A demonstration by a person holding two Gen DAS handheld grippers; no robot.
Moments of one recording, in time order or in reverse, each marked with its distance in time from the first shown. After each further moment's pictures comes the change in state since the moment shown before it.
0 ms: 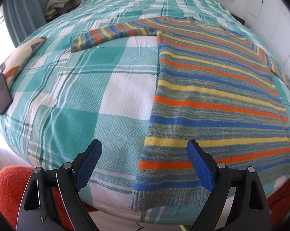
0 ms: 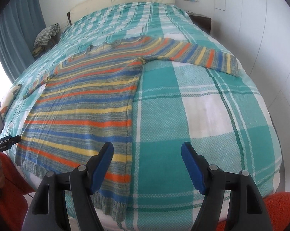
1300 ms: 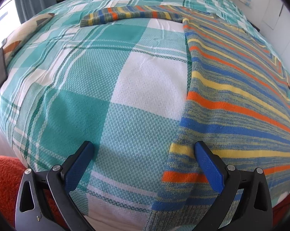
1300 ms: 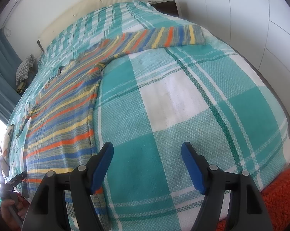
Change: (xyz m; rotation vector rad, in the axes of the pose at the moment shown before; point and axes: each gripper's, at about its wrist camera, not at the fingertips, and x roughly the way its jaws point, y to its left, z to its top) left arm 0.043 0.021 -0.007 -0.105 0.067 0.001; right arm 0.018 -0.057 -0.007 0.275 0.022 0.000
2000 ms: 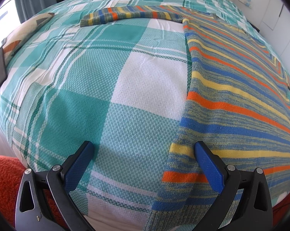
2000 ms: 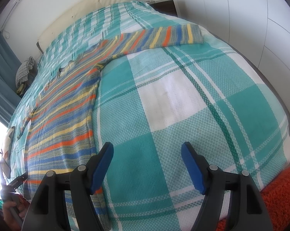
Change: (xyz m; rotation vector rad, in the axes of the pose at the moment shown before) left arm 0.001 0.001 0.000 -0.004 0.002 -0.003; right arm 0.000 -0.003 0.000 0.011 0.000 0.003
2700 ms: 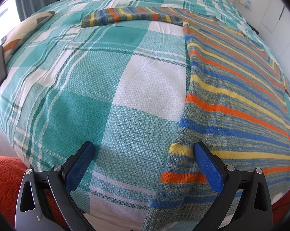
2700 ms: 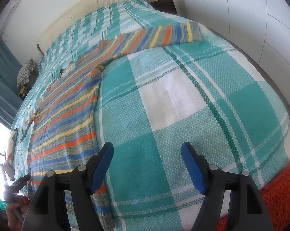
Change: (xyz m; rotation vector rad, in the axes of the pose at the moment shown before) left arm -0.012 0.006 0.006 -0.024 -0.002 -0.036; right arm -0.007 -0.003 0.005 0.036 0.021 0.040
